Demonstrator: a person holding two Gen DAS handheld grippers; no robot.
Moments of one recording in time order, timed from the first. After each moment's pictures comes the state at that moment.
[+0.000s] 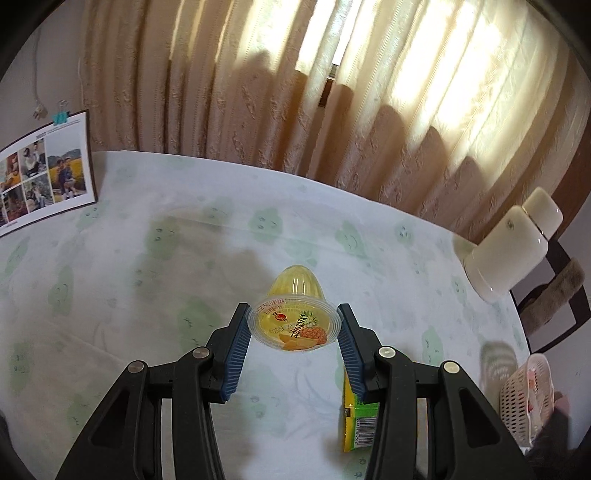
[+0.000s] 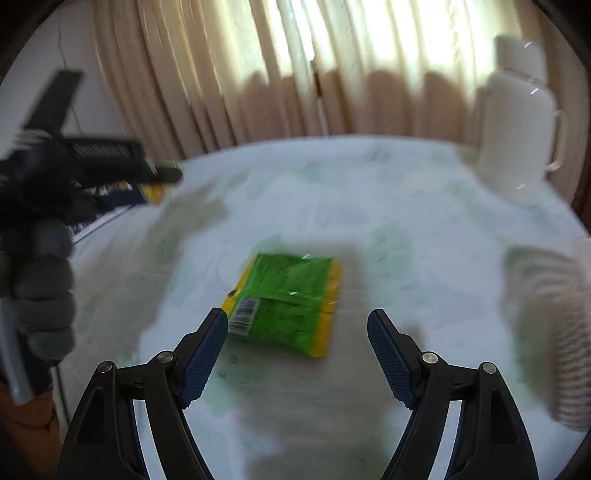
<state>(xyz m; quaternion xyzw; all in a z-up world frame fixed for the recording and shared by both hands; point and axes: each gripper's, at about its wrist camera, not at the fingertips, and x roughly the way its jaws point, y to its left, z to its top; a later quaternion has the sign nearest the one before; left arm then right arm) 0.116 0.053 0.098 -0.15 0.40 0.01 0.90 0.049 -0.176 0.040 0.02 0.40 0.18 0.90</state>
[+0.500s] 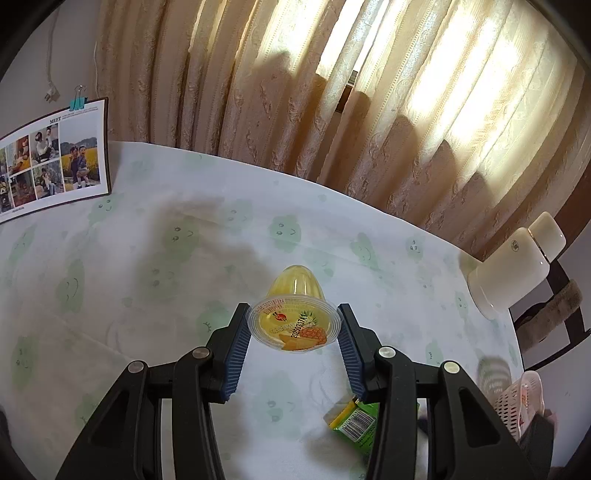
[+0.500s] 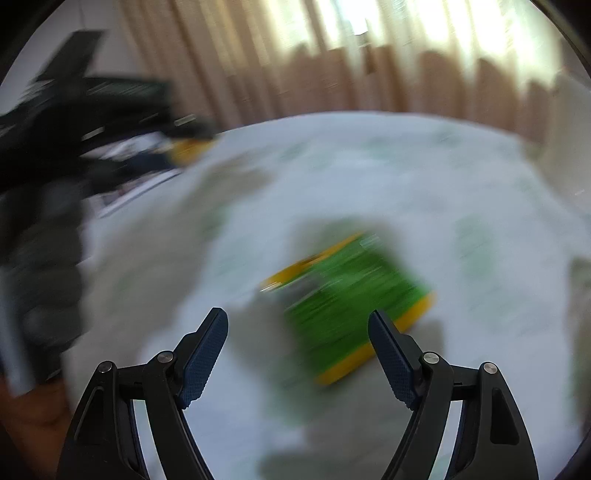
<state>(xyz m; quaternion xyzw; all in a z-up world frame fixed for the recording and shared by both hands) 0.117 0.071 0.101 -0.18 0.40 0.02 0.90 0.051 -0.141 0.030 0.00 0.42 0.24 0.88</state>
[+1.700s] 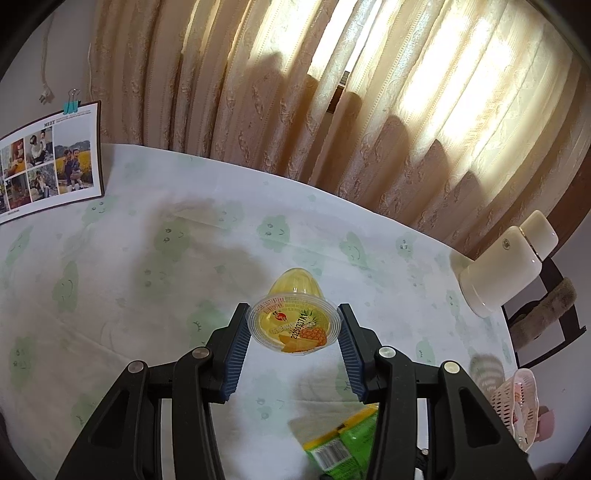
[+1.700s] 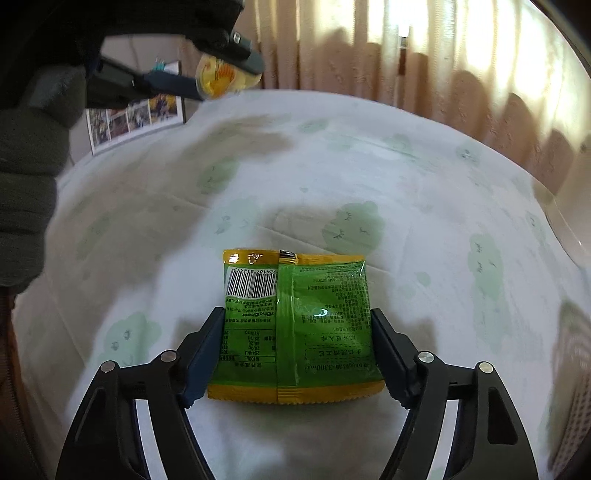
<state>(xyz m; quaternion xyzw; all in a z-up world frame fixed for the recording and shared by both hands) 0.114 0.067 0.105 -0.18 0.40 0.01 0.90 0.039 -0.112 0.013 -0.11 0.42 0.25 0.86</state>
